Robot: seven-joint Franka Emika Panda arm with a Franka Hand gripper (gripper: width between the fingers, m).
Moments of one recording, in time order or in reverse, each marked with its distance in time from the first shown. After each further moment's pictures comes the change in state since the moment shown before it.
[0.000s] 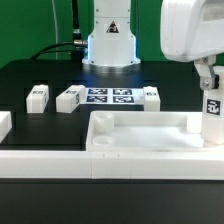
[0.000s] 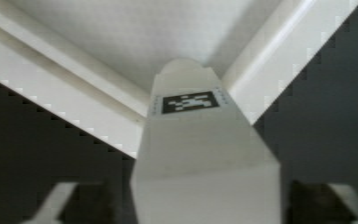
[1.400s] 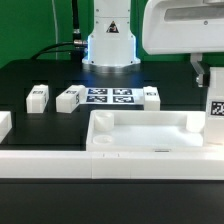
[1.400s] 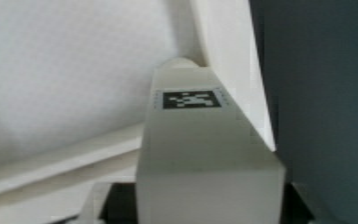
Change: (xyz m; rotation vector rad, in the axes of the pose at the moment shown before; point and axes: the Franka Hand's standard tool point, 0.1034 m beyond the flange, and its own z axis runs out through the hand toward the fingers) arm -0.002 0.005 0.002 0.004 0.016 0.957
